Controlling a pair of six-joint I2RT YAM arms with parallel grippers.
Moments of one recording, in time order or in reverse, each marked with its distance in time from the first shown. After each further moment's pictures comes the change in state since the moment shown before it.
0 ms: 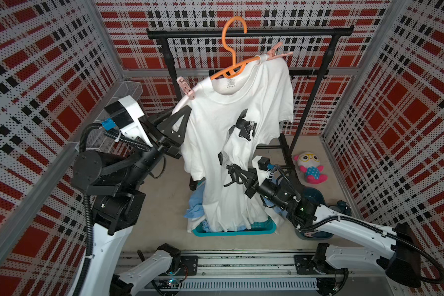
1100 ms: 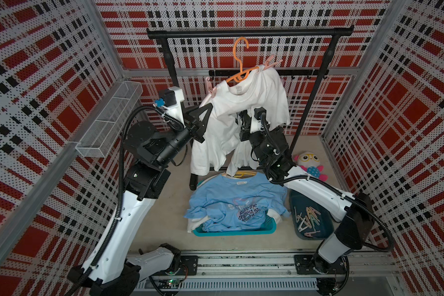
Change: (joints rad) left arm -0.042 0.244 0.050 -0.121 -0.152 -0.018; right arm -0.244 0.583 0.666 0.100 0.346 -0.230
